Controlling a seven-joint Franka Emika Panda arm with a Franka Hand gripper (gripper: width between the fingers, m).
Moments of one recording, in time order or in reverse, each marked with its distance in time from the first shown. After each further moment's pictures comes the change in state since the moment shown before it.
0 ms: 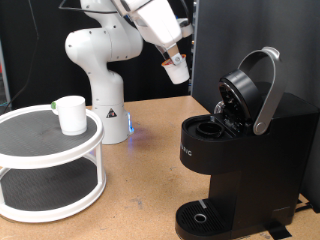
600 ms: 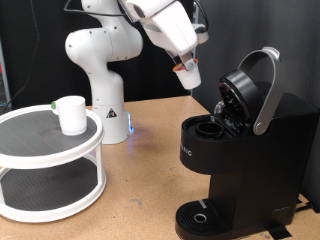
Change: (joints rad) arm 0.019 0.091 0.004 0.076 0.032 -0.021 -0.021
